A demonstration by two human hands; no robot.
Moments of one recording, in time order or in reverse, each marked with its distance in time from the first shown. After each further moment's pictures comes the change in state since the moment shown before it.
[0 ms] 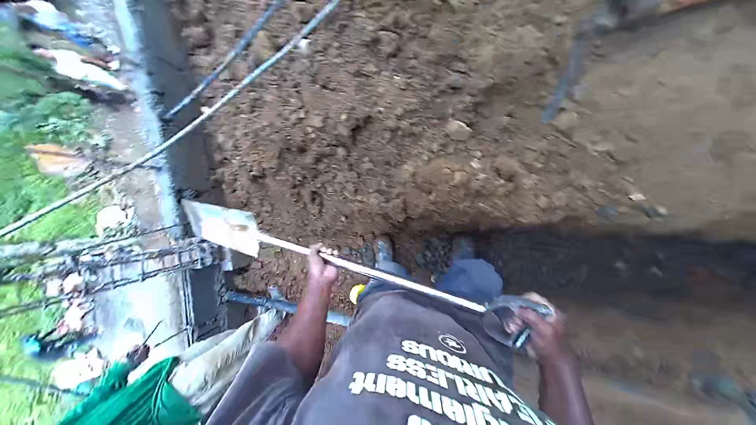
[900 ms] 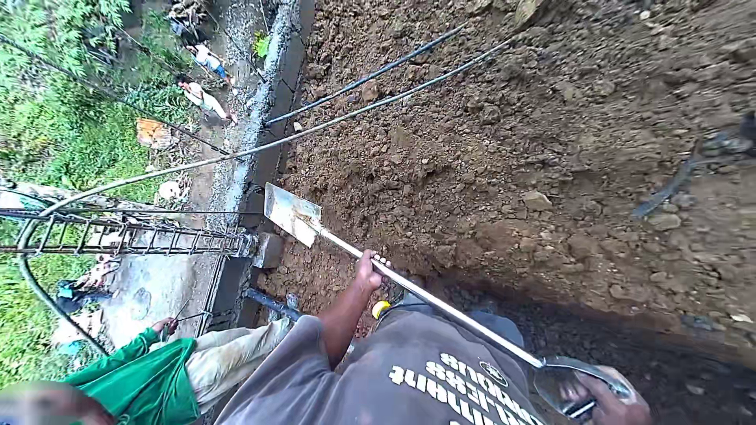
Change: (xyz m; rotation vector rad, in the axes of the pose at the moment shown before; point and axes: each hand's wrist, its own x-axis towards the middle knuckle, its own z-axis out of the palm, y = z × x) left_hand 0.030 0.058 -0.006 -0.040 -0.036 -0.088; right_hand -0.008 -0.018 0.053 -0.041 -0.025 -0.103
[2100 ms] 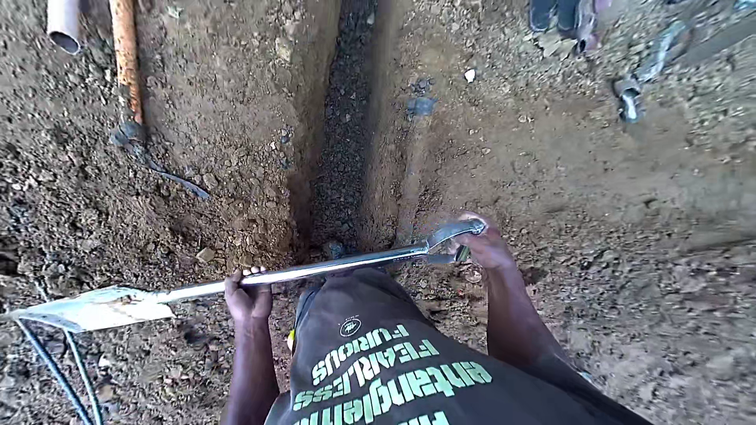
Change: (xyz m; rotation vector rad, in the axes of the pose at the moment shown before) left_hand -0.193 -0.381 0.272 0.935 -0.812 -0.254; right_hand -0.237 0.053 -0.243 0.484 0.968 -0.160
